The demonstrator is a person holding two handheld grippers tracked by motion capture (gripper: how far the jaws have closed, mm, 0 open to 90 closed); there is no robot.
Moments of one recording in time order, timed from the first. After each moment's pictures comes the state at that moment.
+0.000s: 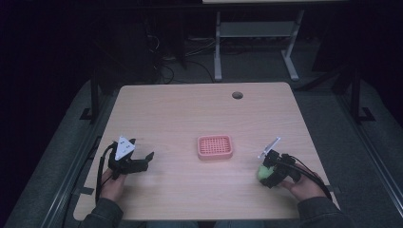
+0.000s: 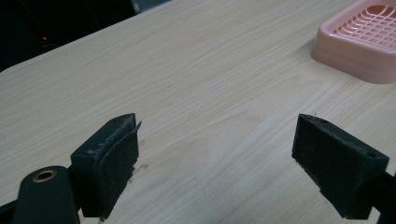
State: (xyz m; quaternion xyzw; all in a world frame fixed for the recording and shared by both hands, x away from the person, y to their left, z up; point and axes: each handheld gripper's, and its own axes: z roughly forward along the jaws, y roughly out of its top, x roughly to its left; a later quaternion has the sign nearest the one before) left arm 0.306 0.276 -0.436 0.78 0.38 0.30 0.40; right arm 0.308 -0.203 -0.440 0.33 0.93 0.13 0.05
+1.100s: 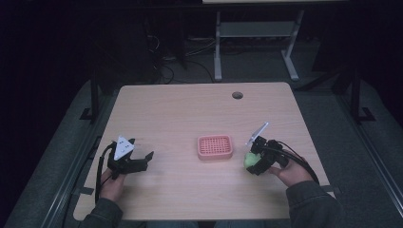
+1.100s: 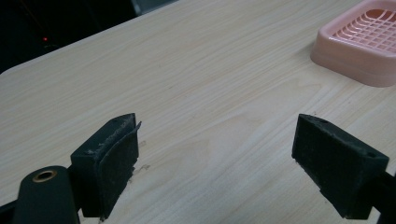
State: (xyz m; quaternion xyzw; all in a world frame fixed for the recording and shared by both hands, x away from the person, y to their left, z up) left arm 0.305 0.278 -0.434 0.78 0.38 0.30 0.40; right arm 0.336 -0.167 -0.406 0.30 0.94 0.17 0.05
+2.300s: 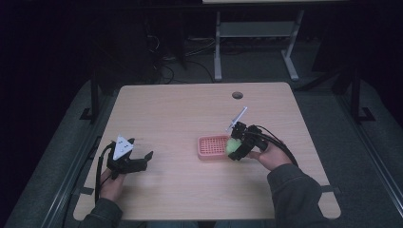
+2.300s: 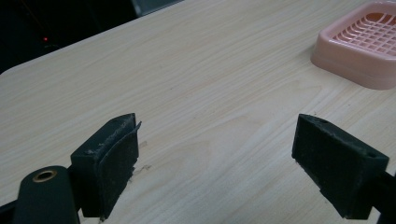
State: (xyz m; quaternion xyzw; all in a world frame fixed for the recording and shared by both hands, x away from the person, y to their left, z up) left arm 0.306 0.279 -0.434 0.78 0.38 0.30 0.41; right arm 0.375 -0.116 -0.386 0.26 0.95 0.19 0.04
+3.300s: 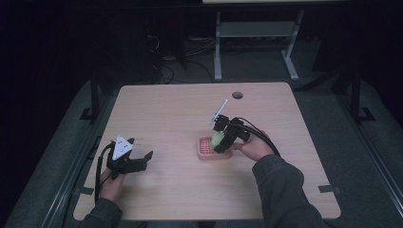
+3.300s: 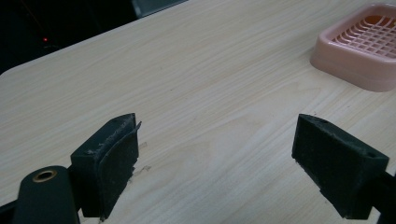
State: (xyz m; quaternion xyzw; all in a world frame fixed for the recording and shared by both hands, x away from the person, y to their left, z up) left arm 0.306 0.280 -0.433 0.77 0.38 0.30 0.41; right arm 0.402 -0.070 -0.383 0.24 0.95 0.18 0.04
